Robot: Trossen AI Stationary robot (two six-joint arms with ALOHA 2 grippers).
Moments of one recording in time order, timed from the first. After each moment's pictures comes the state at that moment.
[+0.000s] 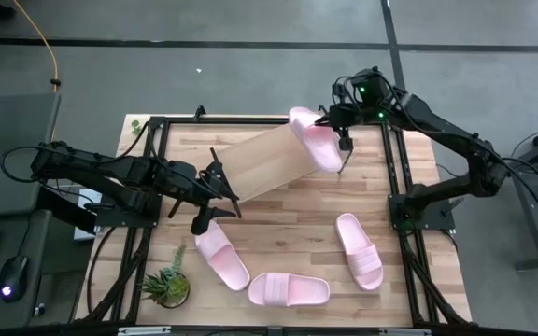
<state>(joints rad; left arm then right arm) -0.07 1.06 0.97 -0.42 -0.02 -0.09 -0.66 1.30 1.31 -0.66 -0.41 -0.79</state>
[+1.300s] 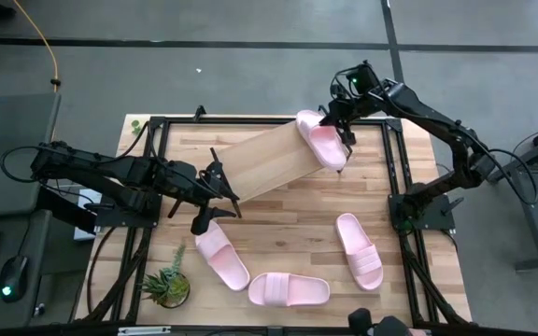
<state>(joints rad) -0.07 1.06 0.97 -0.42 -0.02 -0.09 -0.82 1.43 1.31 -0.77 -0.53 -0.90</state>
